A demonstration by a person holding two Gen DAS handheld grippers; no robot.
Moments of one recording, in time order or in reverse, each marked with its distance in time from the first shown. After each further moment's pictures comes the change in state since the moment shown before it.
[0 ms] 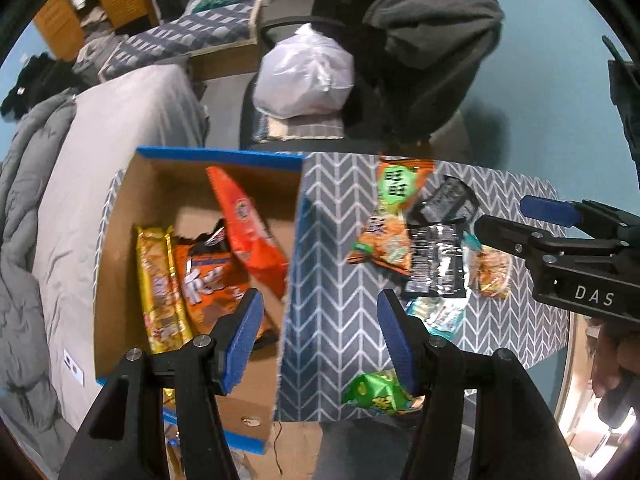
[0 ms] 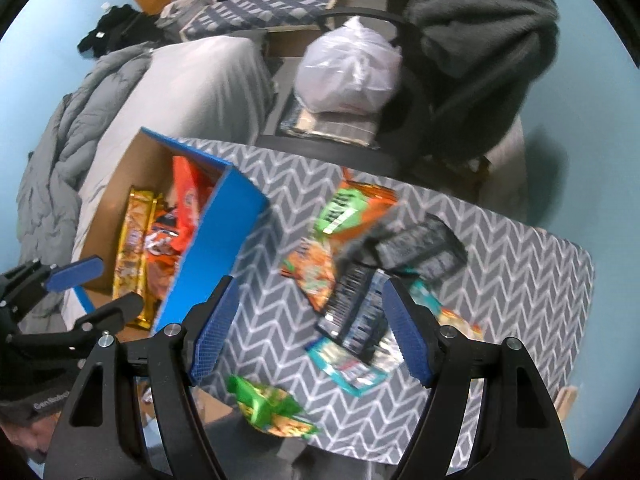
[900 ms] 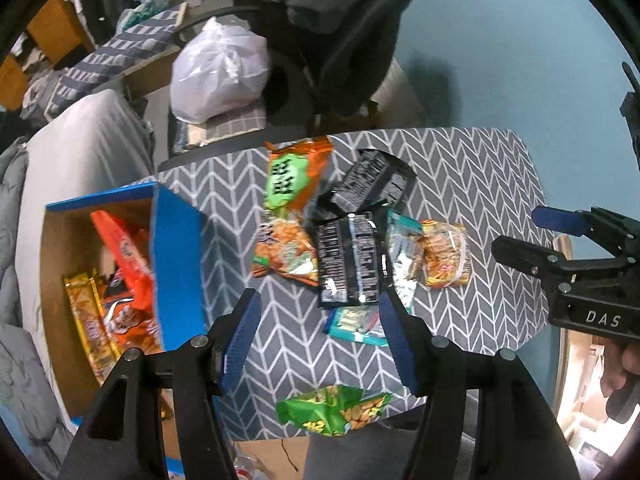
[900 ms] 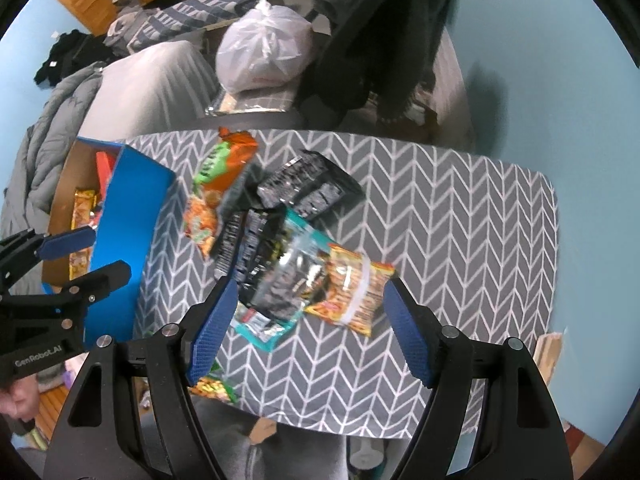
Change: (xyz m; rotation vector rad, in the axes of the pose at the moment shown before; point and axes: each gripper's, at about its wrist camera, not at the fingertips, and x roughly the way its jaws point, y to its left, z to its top) left arm 0.047 -0.110 0.018 0.183 0.081 -0.066; right arm -0.015 -0.116 -0.060 0.159 0.047 -0.060
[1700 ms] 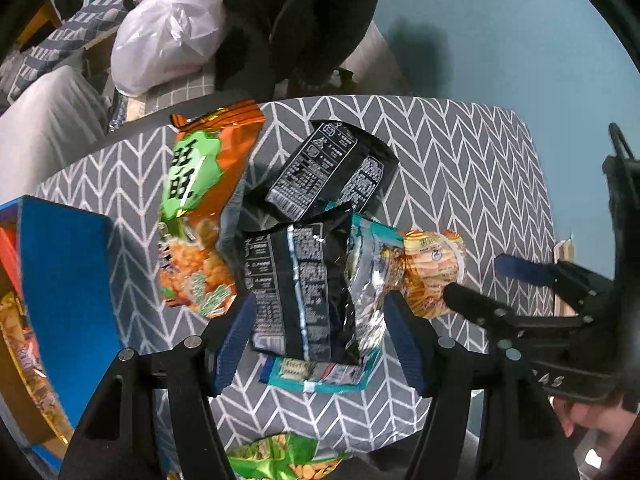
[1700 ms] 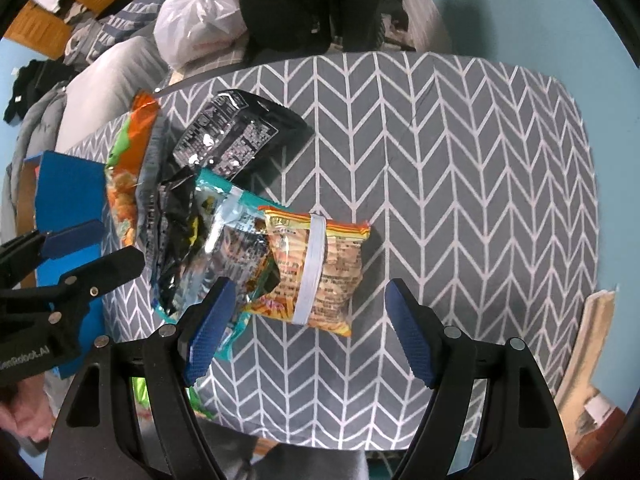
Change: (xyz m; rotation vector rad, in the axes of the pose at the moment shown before) left arm 0.095 -0.032 0.028 -0.015 0.107 -0.112; right arm 0.091 -0.059 -0.019 0.181 0.119 0.033
